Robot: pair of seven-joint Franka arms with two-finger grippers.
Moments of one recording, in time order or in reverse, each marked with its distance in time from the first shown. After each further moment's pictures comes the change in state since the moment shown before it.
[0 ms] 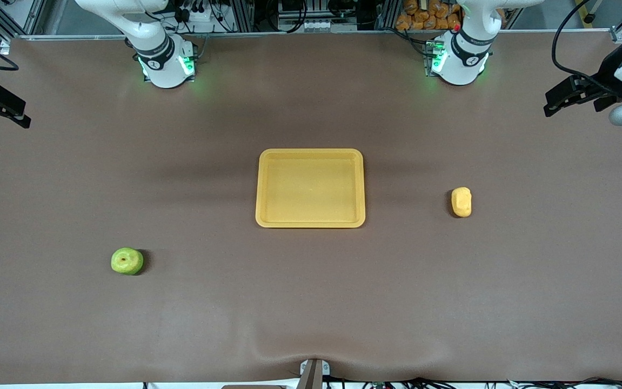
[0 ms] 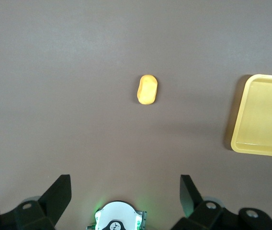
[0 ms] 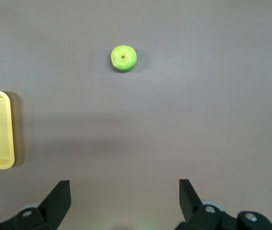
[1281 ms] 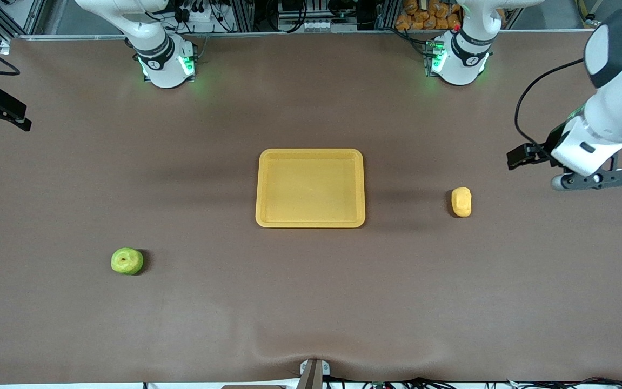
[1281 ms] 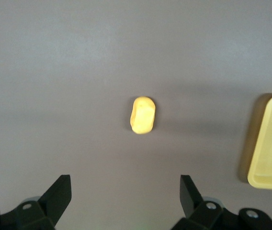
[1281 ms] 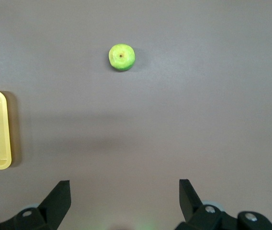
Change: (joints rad) left arm 0.001 0.091 -0.003 -0.276 0.000 0.383 0.000; right arm 0.000 0.013 0.000 0.005 -0.007 -0.001 0.000
